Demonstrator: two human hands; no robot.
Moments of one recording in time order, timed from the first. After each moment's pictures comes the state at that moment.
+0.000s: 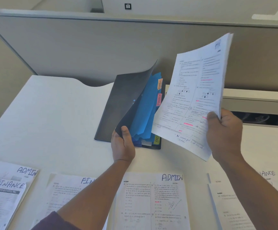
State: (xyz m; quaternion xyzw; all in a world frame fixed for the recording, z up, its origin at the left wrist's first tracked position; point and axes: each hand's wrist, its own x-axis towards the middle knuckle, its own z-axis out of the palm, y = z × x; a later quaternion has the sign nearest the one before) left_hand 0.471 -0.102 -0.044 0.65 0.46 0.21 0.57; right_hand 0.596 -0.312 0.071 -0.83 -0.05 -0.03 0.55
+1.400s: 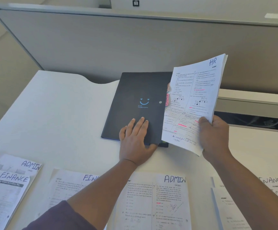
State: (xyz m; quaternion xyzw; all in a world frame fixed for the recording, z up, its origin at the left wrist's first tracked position) left_hand 0.470 -0.106 -0.049 0.95 0.23 0.10 0.17; right_hand 0.611 -0.287 0.027 -0.78 0.06 0.10 0.62
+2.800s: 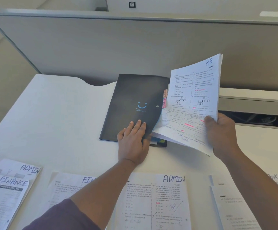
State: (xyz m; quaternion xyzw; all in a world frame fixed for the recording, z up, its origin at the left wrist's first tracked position) left_hand 0.475 -0.104 -0.048 0.95 0.26 0.05 0.18; right_hand 0.630 -0.315 0.031 -0.82 0.03 0.11 0.56
